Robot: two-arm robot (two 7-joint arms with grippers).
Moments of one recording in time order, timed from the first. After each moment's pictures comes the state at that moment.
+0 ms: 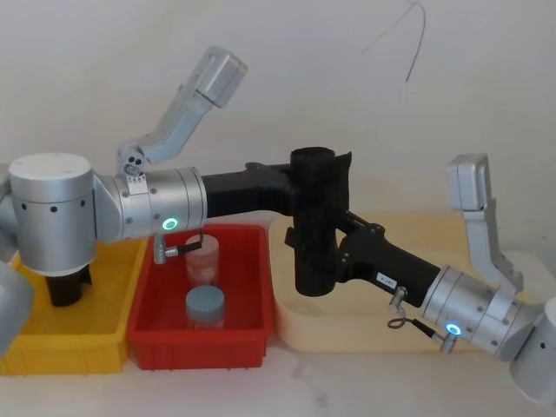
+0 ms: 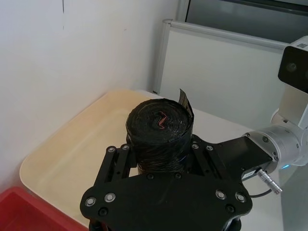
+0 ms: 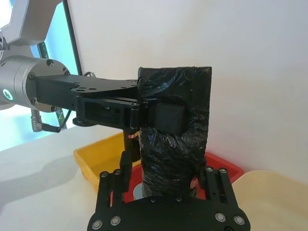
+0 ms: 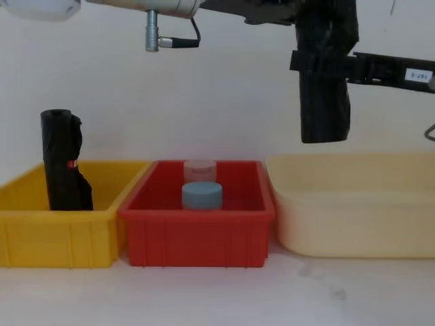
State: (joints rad) left arm -0.89 0.25 0.62 -1.34 -0.67 0.52 -0.62; right arm 0.43 0.42 -0.34 -1.52 0.61 0.15 0.60
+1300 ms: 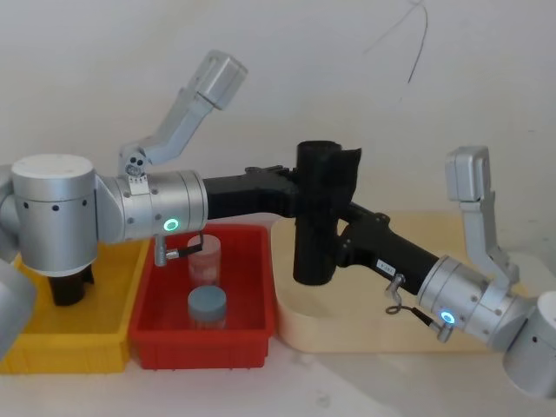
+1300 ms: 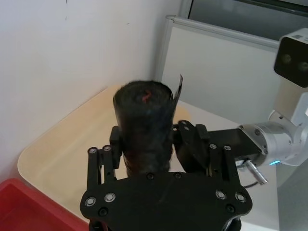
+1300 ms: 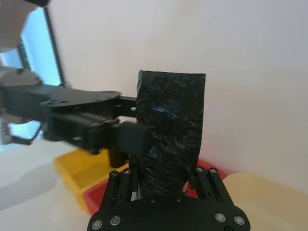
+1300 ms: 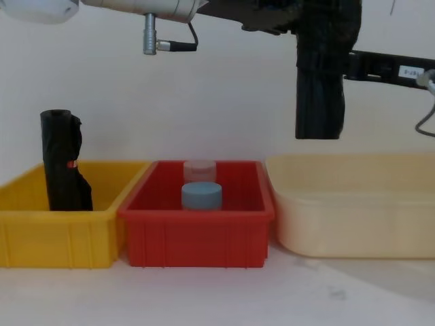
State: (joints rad) left arm -0.89 0.25 0.61 -1.34 -0.69 0.55 -0.61; right arm 0.46 0.40 -0.35 -1.49 0.59 0.13 0.53
